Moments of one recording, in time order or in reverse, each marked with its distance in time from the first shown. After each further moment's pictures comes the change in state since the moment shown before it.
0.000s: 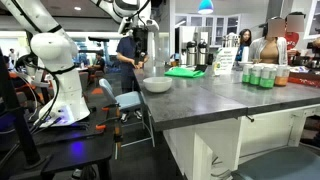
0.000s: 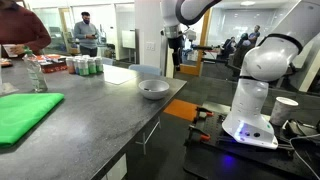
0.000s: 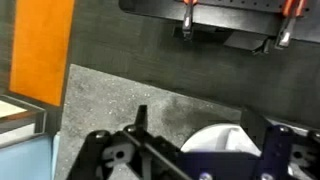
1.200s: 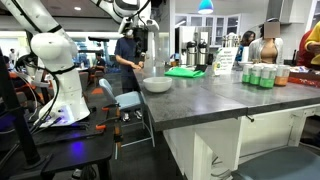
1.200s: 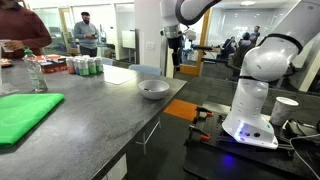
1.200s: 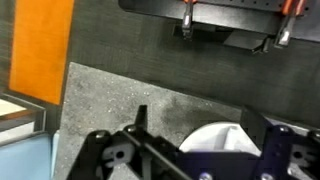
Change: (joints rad) arm 0.006 0.002 -0.002 0.003 0.000 0.002 0.000
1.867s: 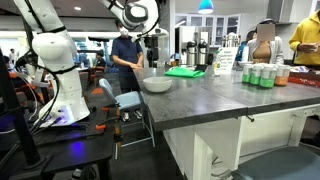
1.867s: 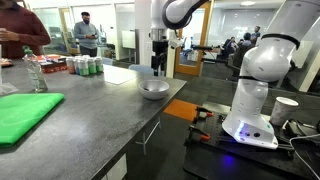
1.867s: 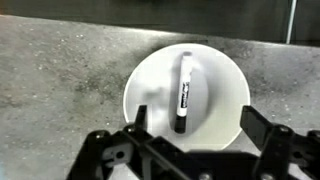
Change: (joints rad) arm 0.047 0.192 0.001 0.062 0.209 0.307 0.099
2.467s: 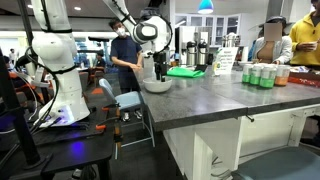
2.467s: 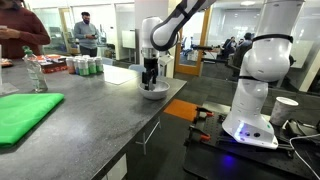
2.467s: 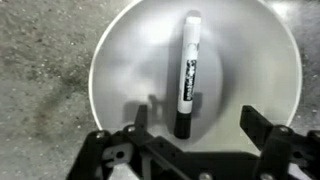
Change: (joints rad) arm -0.002 0.284 -0.007 0.067 0.006 0.217 0.002
